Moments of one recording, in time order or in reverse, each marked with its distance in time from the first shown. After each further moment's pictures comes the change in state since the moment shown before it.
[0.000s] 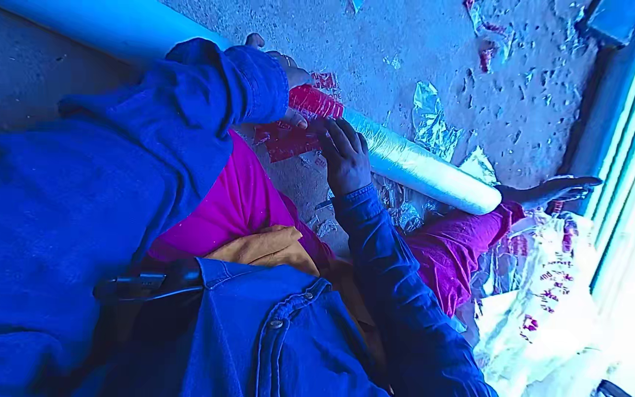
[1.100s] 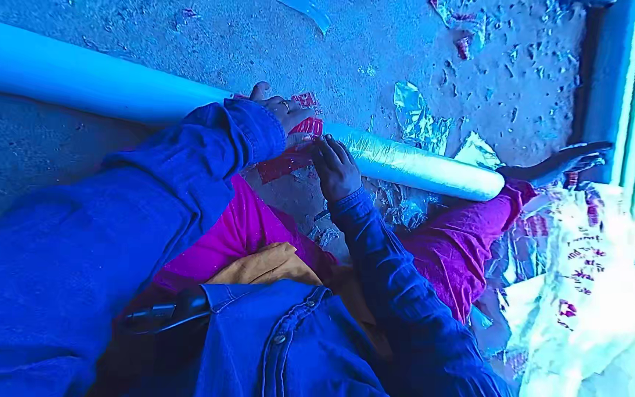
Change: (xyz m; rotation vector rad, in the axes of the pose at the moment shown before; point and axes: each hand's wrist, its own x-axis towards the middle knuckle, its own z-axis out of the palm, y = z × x) left_hand -0.054 0.069 -0.010 0.251 0.297 0.253; right_hand -0.006 0.008 0.010 -0.049 0.110 0.016
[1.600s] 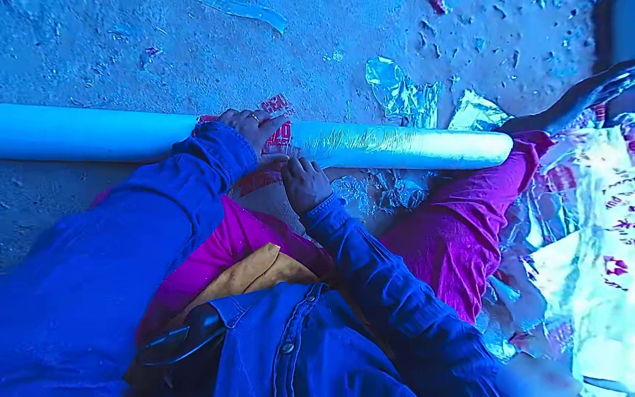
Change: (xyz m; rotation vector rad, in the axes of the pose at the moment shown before) left_hand 0.031 -0.014 0.019 -0.075 -0.249 -0.043; right_hand 0.013 -0.049 -0.028 0.113 -0.370 0.350
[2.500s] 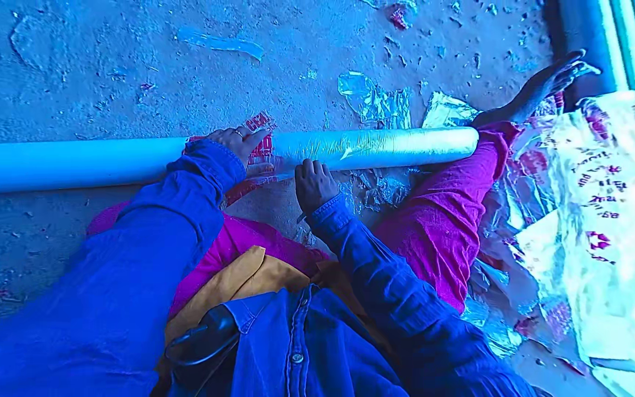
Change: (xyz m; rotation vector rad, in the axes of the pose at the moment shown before) left_hand 0.002 0.010 -0.005 0.044 -0.034 -0.074; right_hand -0.016 0.026 -0.028 -0.153 -0.173 0.226
